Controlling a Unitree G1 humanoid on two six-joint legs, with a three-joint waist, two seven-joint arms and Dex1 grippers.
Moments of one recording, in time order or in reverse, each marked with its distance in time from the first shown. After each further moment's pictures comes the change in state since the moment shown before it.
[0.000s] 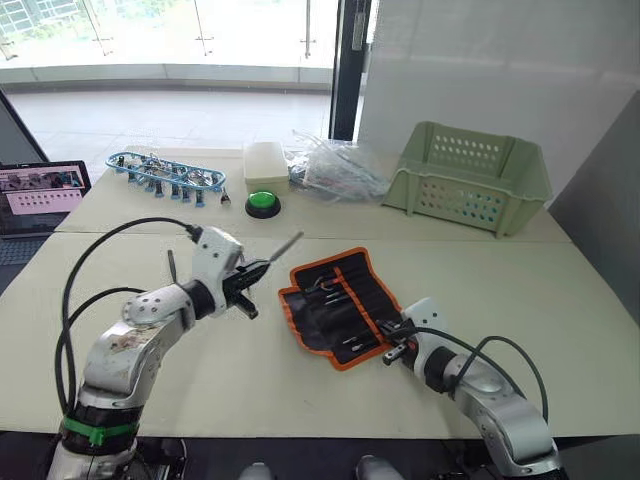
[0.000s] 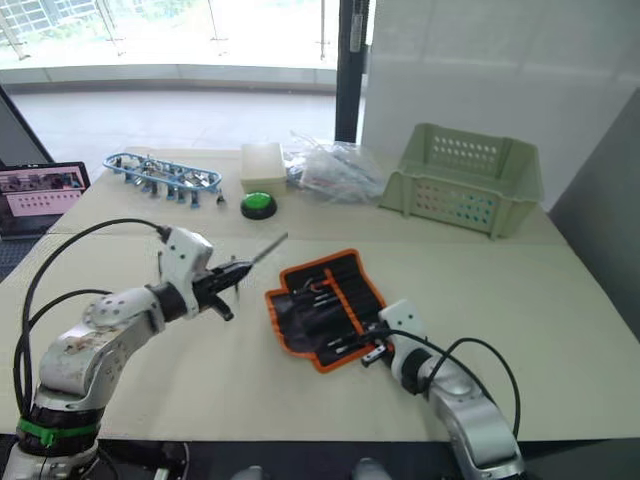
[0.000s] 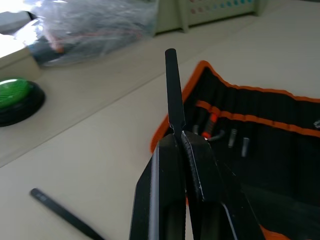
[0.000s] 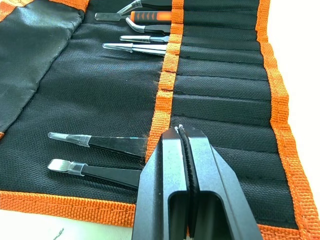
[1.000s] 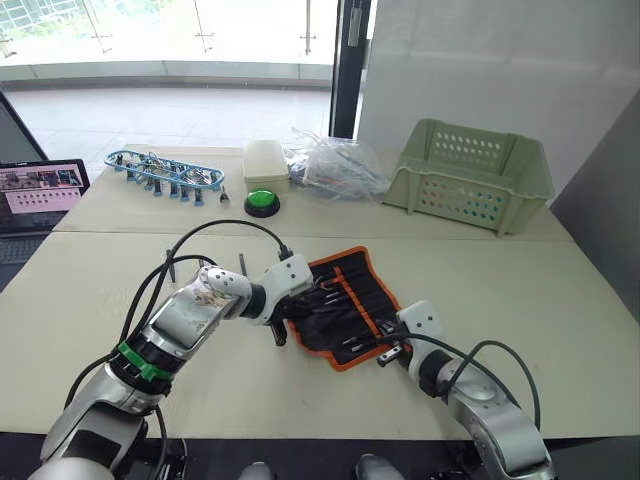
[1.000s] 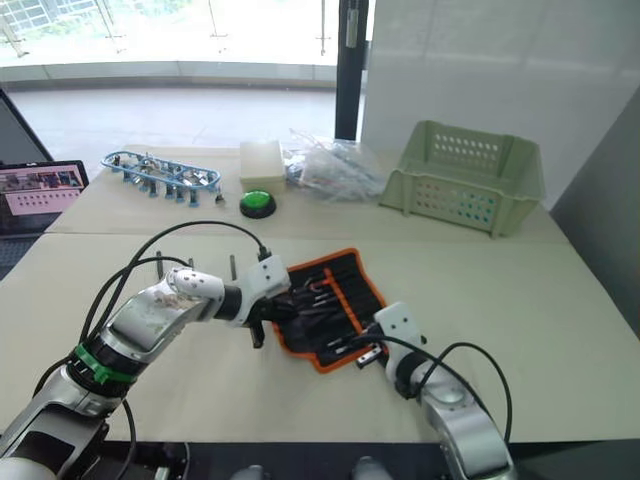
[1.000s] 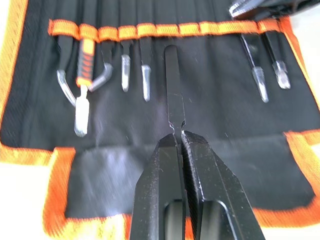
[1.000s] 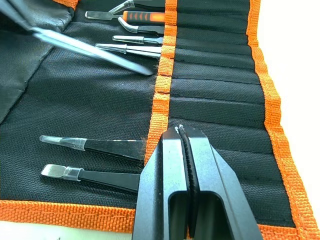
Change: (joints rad) left arm -0.307 0.020 -0.398 0.219 0.184 0.131 -0.245; right arm 0.040 0.039 0.032 -0.064 -0.066 0.002 -0.083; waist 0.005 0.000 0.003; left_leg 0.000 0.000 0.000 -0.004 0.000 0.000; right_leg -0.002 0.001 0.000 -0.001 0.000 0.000
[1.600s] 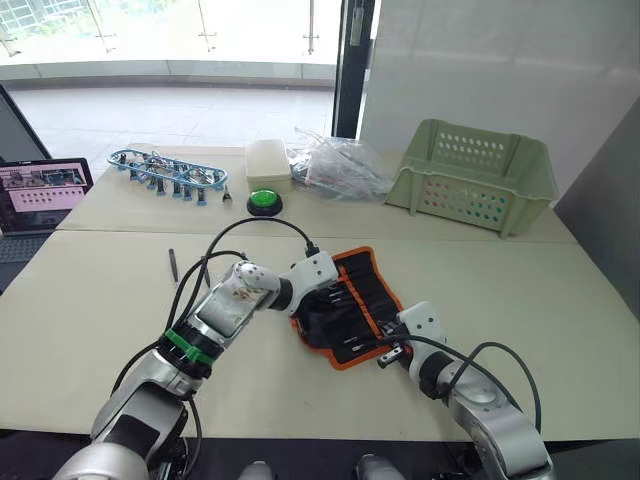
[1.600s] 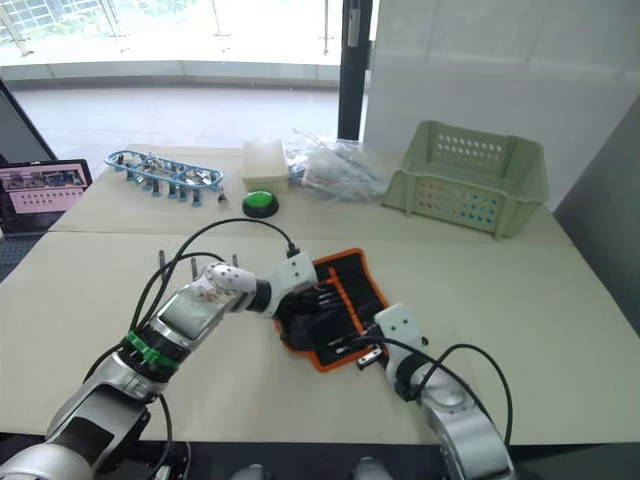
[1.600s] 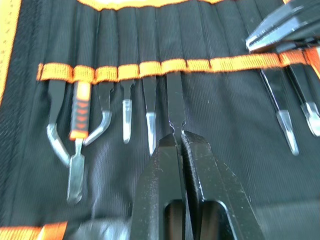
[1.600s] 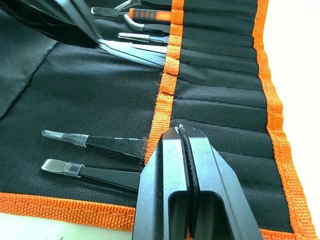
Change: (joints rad) left arm -0.081 -0.199 -0.045 0.287 0.138 -0.215 -0.026; right arm 0.014 0.003 0.002 -0.030 -0.022 0.021 -0.009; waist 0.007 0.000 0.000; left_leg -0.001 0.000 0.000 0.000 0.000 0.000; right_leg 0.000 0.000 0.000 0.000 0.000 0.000
